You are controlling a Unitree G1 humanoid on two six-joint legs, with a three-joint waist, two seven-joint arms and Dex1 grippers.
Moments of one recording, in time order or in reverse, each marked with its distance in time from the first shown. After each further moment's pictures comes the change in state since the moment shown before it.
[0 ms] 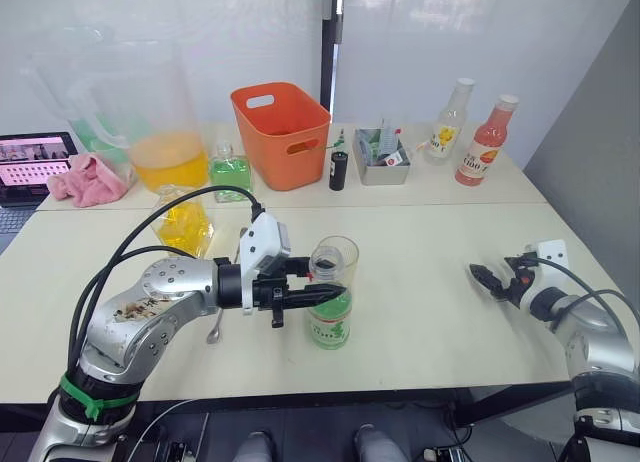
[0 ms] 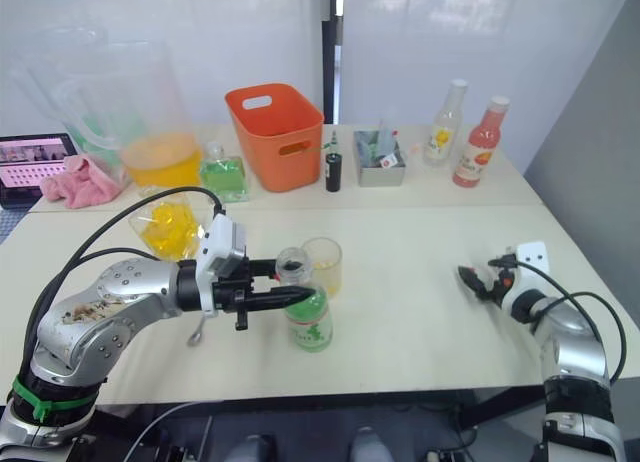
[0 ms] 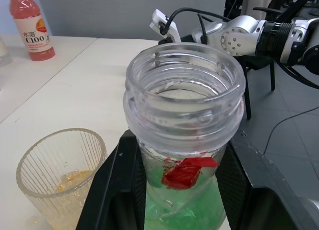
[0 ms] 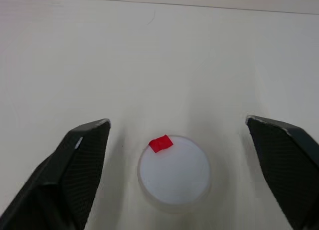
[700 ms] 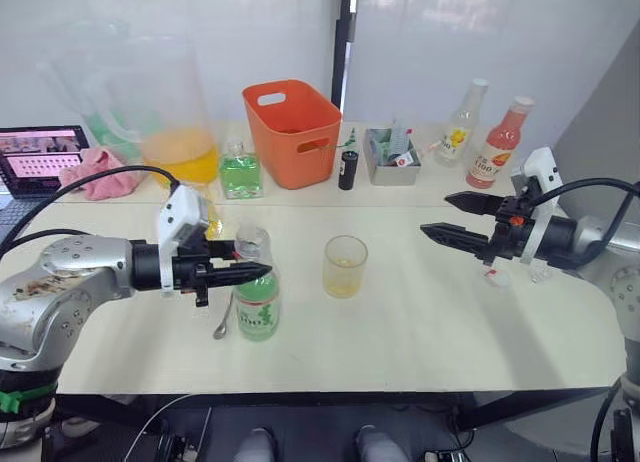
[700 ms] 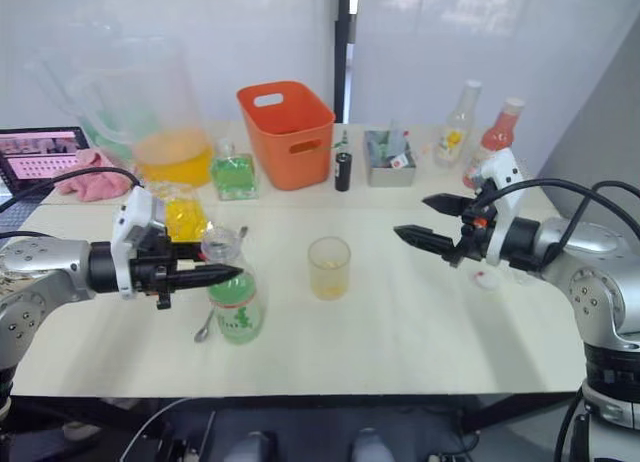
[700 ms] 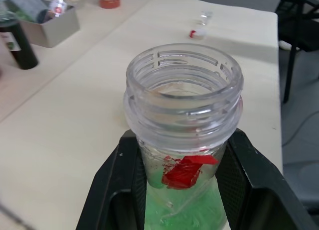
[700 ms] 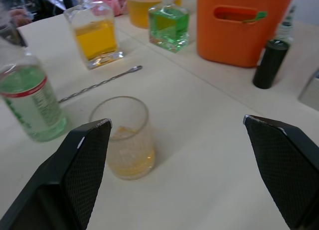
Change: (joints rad) left arm -0.038 0.256 0.213 0.207 -0.048 0.040 -0.126; right arm -0.130 -0.230 0.069 -0.742 0.451 0.661 0.211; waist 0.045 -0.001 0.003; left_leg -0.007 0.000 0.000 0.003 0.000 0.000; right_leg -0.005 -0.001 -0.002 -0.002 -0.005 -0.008
